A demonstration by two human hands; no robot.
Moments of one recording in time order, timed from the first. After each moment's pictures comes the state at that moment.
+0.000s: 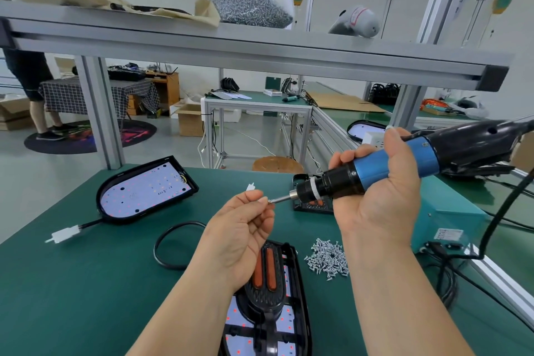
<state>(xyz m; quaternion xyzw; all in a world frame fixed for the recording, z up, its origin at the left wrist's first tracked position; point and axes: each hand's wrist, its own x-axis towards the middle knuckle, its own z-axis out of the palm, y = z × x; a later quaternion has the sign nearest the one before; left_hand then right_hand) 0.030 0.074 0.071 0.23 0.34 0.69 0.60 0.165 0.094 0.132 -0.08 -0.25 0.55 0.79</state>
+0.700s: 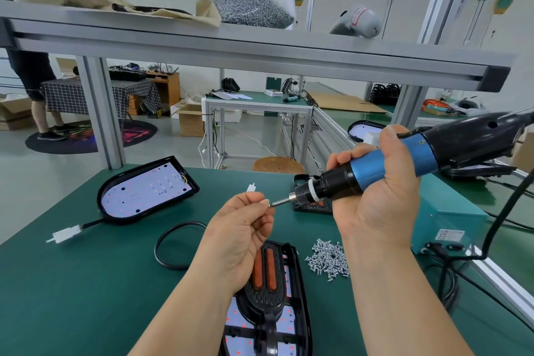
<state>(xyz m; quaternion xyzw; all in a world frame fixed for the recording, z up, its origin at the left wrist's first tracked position) 0.029 0.073 0.070 0.25 0.37 0.68 0.58 0.165 0.096 0.128 -0.09 -0.31 0.53 0.79</state>
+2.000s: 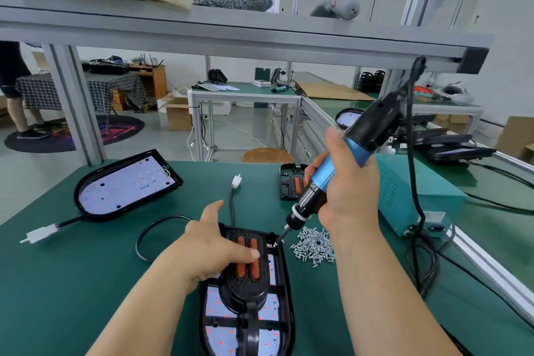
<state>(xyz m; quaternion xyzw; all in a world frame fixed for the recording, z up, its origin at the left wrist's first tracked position) 0.003 0.064 0.053 0.51 0.70 0.31 0.39 0.175 0.127 0.102 -0.24 -0.39 0.47 0.75</state>
